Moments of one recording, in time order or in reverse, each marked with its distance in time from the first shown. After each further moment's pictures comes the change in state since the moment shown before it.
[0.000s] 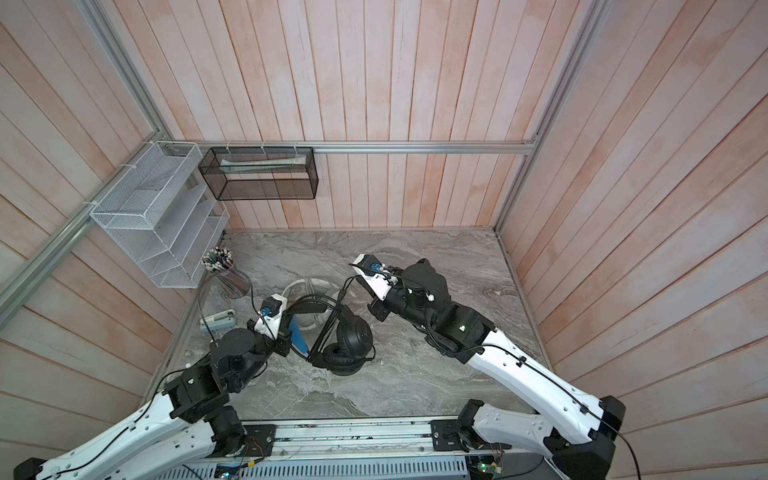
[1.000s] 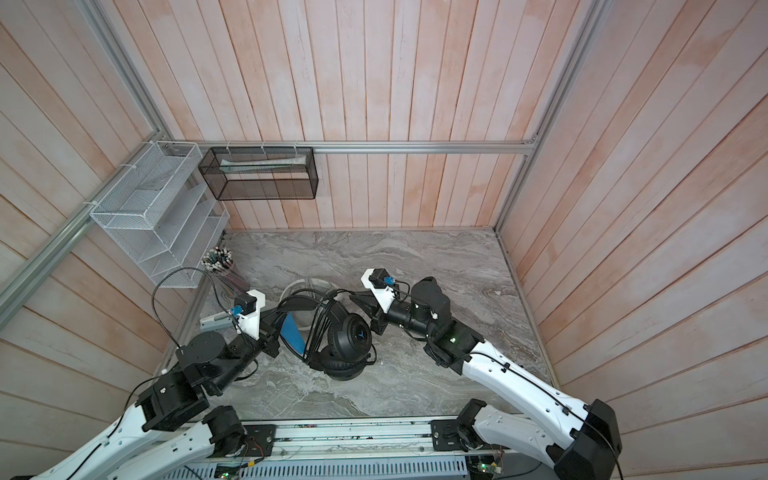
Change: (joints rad) left arm 0.000 -0.066 0.119 -0.068 0.136 -0.153; right arm -0.059 -0.053 -0.312 0.403 -0.326 0.207
